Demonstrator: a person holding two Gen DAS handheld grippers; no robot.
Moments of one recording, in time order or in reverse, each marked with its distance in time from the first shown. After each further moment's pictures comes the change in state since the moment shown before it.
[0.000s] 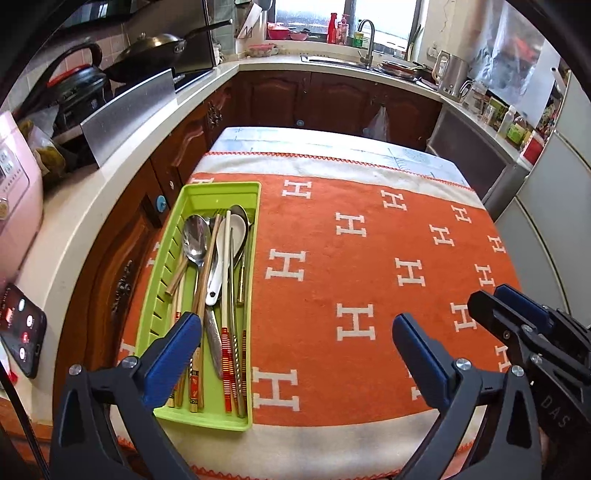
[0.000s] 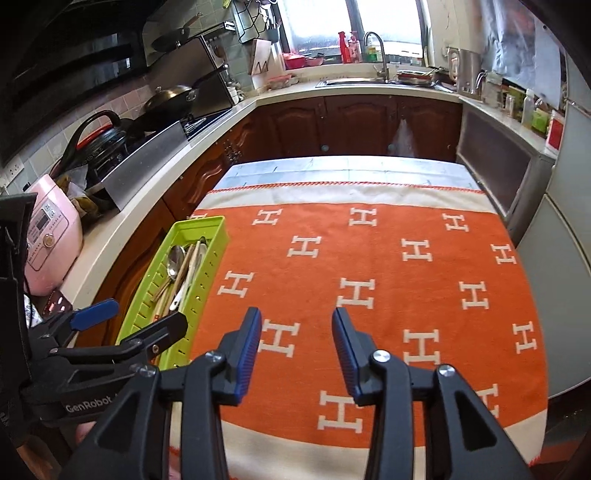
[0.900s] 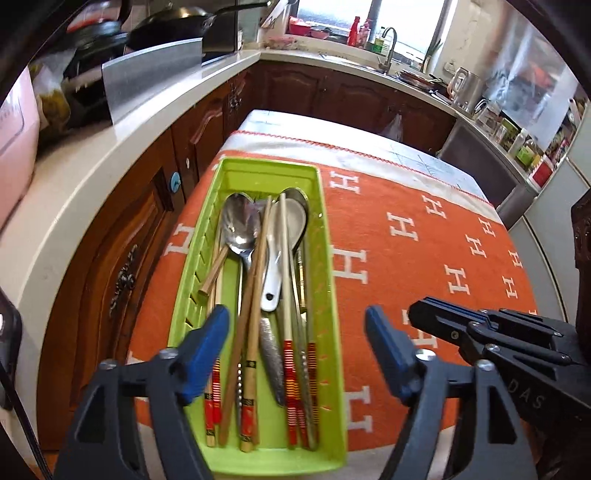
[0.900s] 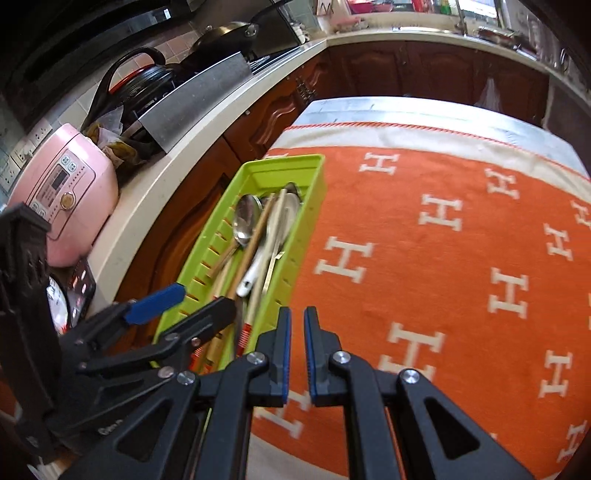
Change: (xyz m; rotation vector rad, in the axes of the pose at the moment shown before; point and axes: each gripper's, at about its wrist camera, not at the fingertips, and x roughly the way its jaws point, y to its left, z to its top) left arm 0.050 0.083 -0.010 -0.075 -0.014 -0.057; right arm 0.103 0.079 0.005 -0.079 0.211 0.240
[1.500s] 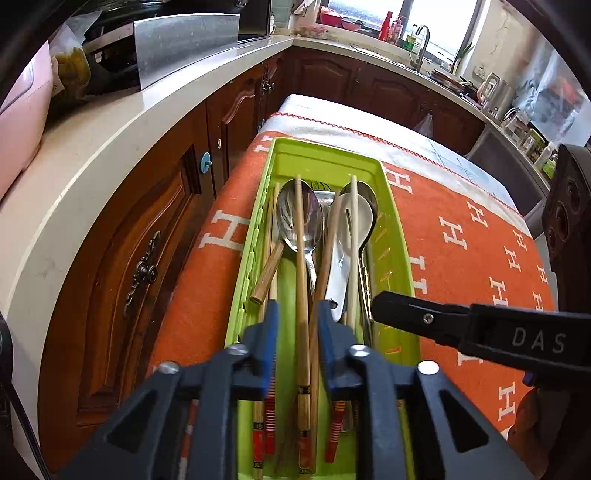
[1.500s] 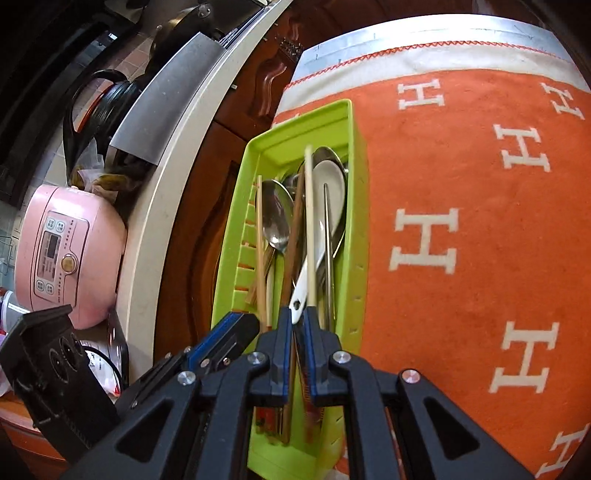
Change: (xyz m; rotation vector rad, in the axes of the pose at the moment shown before) left arm 0.038 0.054 0.004 -0.088 0.047 0.037; right arm 0.080 0.015 0.028 0.270 0.166 0.219
